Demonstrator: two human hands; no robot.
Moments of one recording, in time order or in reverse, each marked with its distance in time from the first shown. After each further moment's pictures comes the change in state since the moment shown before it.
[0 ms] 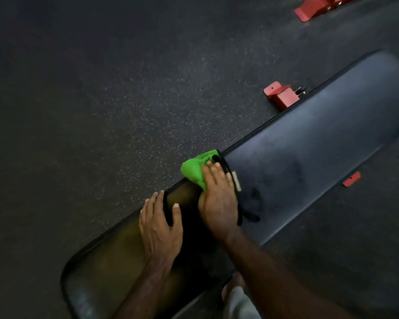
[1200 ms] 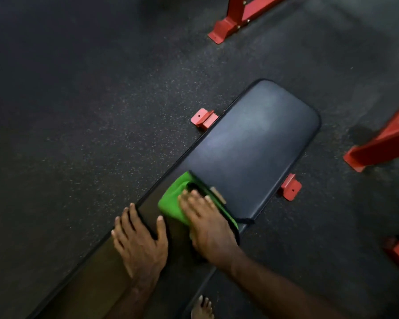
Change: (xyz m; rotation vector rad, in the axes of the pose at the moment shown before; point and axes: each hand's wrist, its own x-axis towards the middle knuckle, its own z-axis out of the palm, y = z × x) left_hand 0.048 0.238 0.181 0.384 0.081 0.122; right_hand 0.088 0.264 -0.139 0.035 -0.123 -0.204
